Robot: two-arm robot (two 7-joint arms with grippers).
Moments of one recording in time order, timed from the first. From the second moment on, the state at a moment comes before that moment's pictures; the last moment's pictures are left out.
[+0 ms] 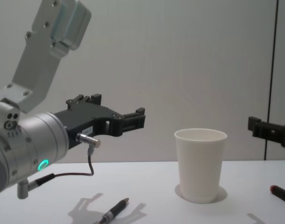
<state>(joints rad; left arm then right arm) -0.24 0.38 0.45 -1.63 -0.20 0.01 -0.01 -0.01 0.34 -0.23 -1.77 0.29 0.03 0.07</state>
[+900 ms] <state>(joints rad) -0.24 0.38 0.45 -1.63 -0.20 0.01 -0.01 0.07 0.30 -0.23 -1.77 0.26 0.24 0.08</state>
